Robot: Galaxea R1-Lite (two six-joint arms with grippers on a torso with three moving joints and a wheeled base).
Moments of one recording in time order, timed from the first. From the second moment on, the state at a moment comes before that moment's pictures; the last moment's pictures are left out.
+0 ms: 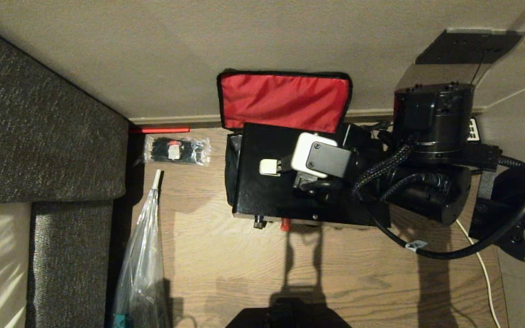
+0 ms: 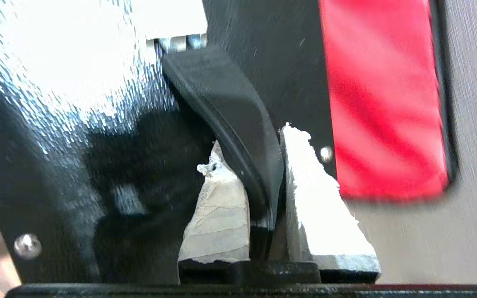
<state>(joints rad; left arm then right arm) 0.00 0.00 0.00 0.00 0.01 0.00 0.82 1.67 -1.09 -0.46 -0.21 -1.07</state>
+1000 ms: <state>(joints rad) 0.00 0.00 0.00 0.00 0.01 0.00 0.68 1.85 -1.27 -0.41 0.08 -1.06</state>
